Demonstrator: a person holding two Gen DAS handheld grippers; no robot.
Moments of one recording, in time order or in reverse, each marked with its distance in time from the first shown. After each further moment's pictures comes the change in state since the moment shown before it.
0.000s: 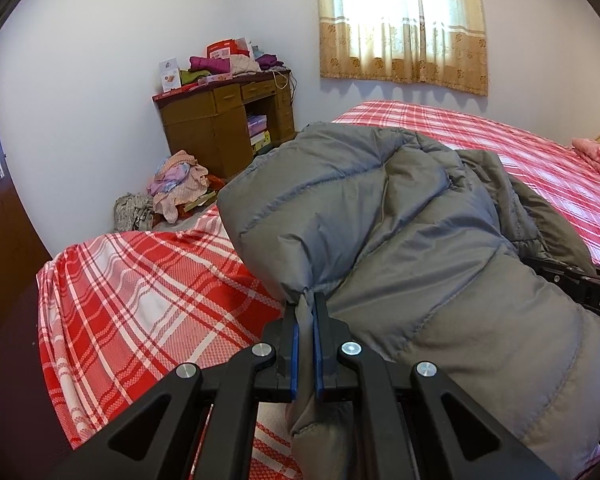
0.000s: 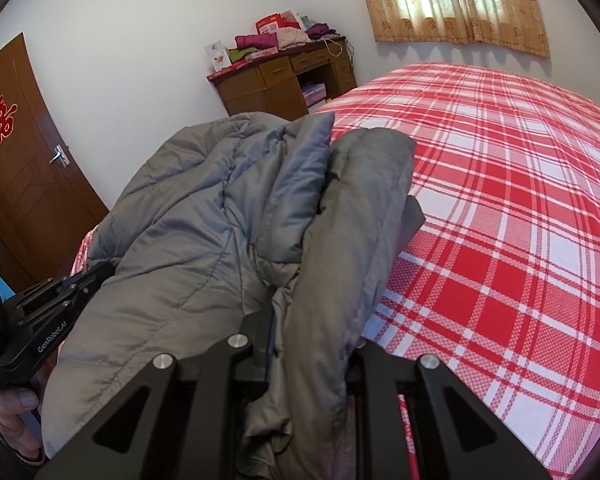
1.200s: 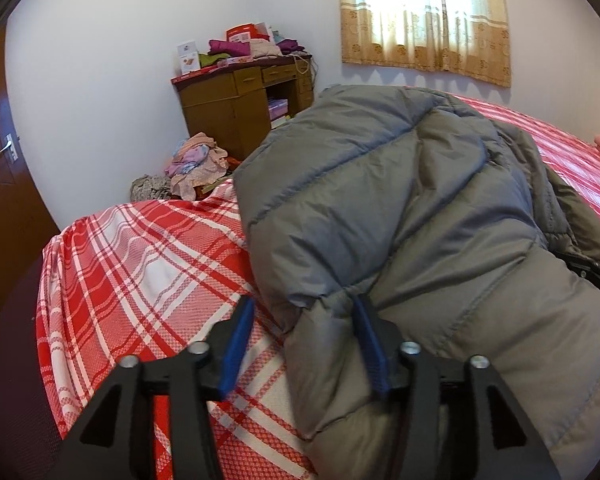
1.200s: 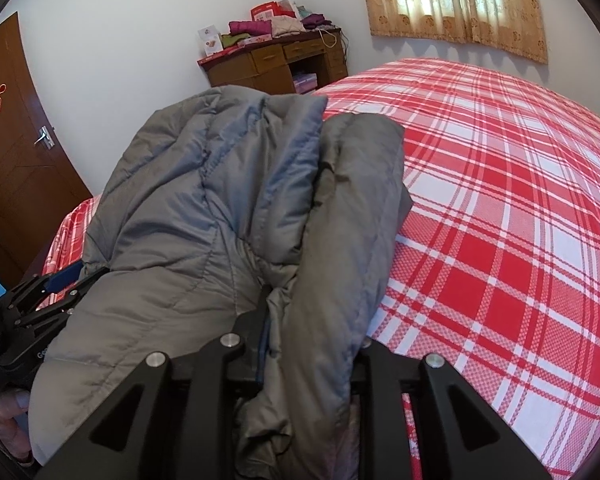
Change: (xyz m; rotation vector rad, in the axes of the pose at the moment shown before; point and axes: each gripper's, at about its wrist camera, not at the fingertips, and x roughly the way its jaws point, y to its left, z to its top) left arm 0.031 0.014 -0.023 -0.035 0.043 0.077; right arm 0.020 0.008 -0.006 -0.018 0.041 -0.071
